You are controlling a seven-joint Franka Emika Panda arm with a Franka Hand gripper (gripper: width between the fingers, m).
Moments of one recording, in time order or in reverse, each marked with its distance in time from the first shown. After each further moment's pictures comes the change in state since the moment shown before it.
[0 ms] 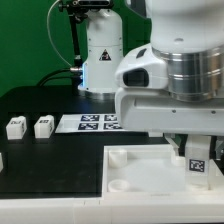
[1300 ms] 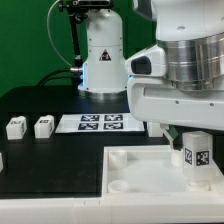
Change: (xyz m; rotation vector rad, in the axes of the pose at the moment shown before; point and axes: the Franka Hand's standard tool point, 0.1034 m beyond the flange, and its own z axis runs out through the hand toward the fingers) arm -0.009 -0.004 0.004 0.057 0.098 -0.024
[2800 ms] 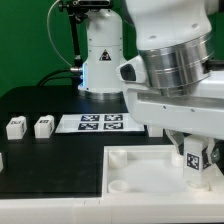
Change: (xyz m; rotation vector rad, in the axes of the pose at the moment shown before) arm 0.008 0.007 0.003 0.113 -0.041 0.510
